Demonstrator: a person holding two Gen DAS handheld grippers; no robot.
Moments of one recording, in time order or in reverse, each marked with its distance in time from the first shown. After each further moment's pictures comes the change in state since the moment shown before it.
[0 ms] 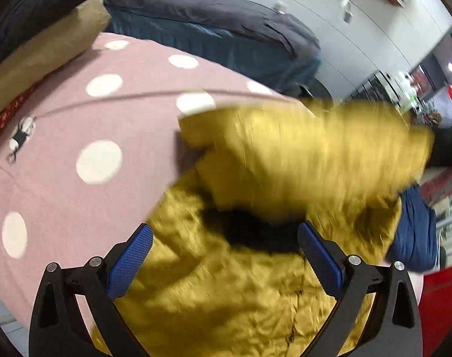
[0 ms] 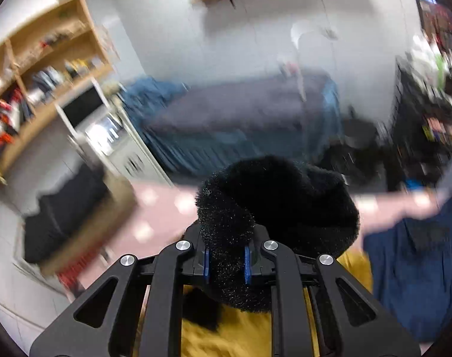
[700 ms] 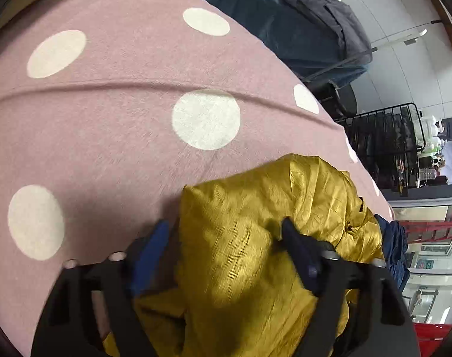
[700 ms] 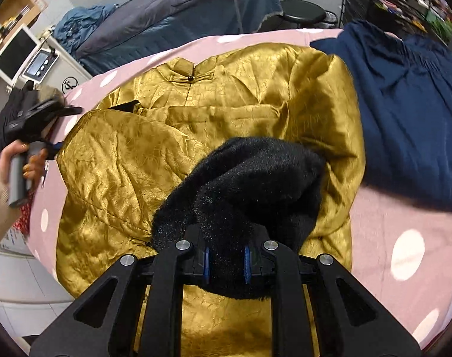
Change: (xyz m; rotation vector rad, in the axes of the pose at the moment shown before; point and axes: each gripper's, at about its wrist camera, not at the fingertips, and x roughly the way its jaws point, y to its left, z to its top) left arm 0.149 0.041 0.116 -0.265 0.271 -0.092; right arm 0.041 -0.058 -0.178 0.139 0.326 -0.154
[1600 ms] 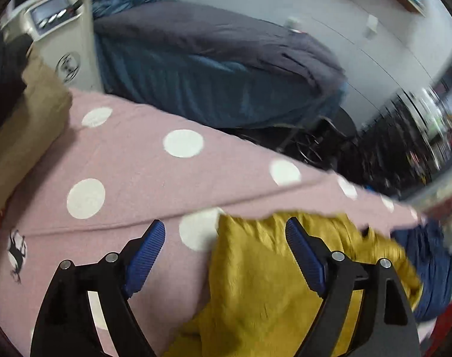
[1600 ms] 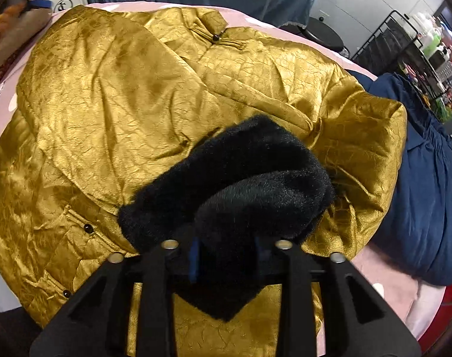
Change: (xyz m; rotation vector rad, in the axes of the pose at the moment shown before) left arm -0.104 -0.064 0.001 0.359 -0.353 0.184; right arm 0.069 0.048 0.001 -0.313 0.071 -0.301
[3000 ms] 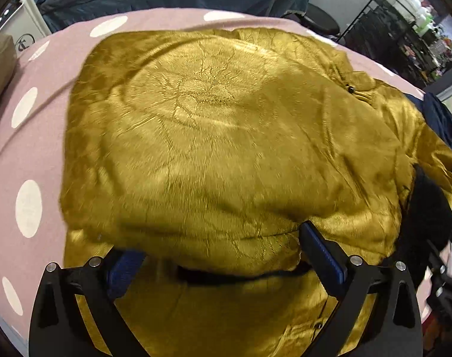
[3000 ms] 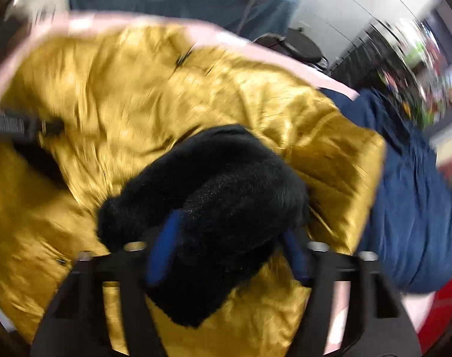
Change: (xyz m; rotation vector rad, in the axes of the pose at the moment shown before) left arm 0.078 -0.062 -0.128 0.133 0.333 0.011; right arm -0.024 -0.027 0.013 0.108 -0.103 -0.037
